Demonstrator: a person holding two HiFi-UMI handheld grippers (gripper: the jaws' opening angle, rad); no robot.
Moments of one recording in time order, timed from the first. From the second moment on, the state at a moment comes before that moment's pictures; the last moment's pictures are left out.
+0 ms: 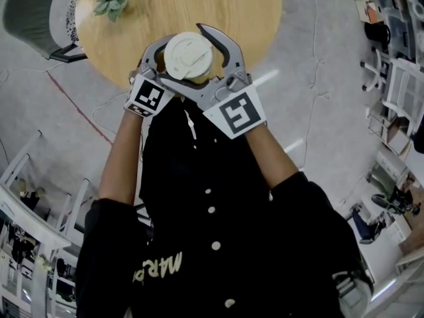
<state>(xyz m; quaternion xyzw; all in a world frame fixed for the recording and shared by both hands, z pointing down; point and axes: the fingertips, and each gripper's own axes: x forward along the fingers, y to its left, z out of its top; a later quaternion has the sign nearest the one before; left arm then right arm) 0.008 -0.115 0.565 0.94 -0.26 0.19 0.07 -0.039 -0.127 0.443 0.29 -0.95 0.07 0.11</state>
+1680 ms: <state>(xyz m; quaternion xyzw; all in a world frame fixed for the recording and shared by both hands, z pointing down) -0.025 -0.098 0.502 0.94 -0.28 0.19 0.06 -0.006 -0.120 0.293 0.23 -0.97 0.07 0.06</state>
